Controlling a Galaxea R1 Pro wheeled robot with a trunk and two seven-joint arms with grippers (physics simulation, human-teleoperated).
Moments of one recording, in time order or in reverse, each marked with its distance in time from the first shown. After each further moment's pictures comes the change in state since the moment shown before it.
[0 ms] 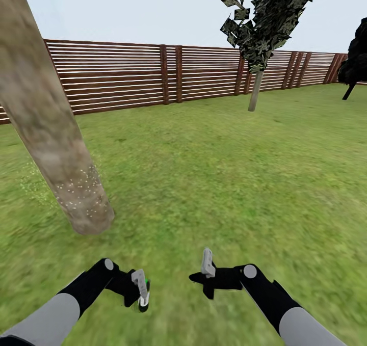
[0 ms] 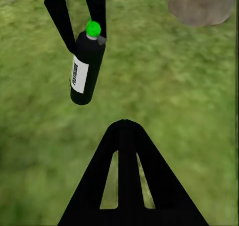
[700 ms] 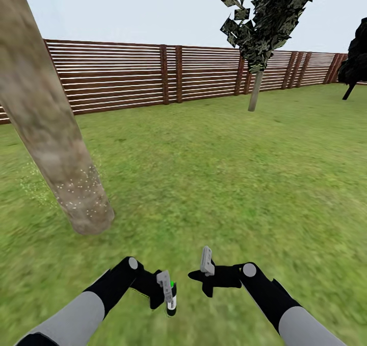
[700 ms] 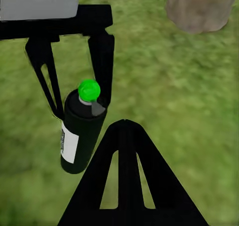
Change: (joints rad) left arm -0.008 -0.142 -0.043 -0.016 -0.004 -0.020 -0.051; right arm 0.000 0.001 0.000 -0.023 0.001 0.000 0.000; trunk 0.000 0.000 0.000
